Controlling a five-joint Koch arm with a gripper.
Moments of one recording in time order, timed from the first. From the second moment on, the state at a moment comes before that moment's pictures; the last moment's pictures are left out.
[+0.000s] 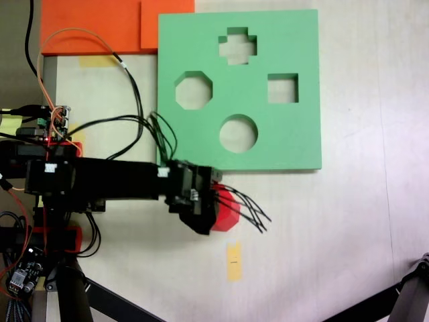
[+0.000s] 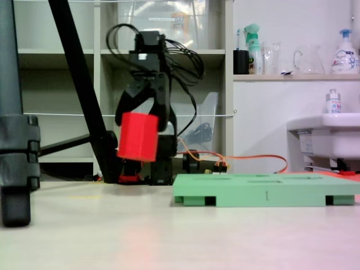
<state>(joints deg) -1.5 91.0 77.2 92.5 96.4</state>
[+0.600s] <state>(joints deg) -40.1 85.4 77.3 80.2 116.7</state>
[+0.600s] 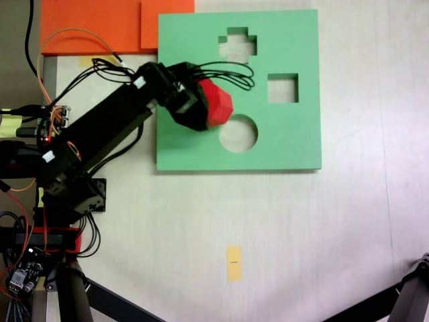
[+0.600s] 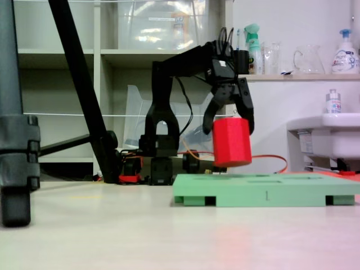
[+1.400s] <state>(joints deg) -51.2 79.7 77.2 78.9 117.6</state>
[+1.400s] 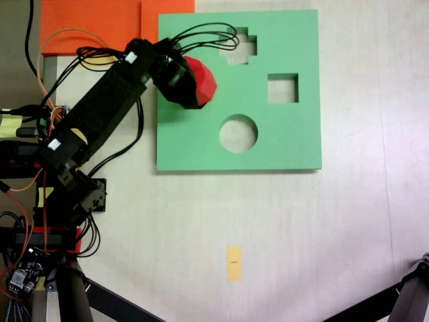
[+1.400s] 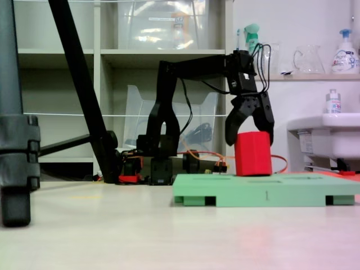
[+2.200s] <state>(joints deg) -52.6 81.4 77.2 80.6 128.1</state>
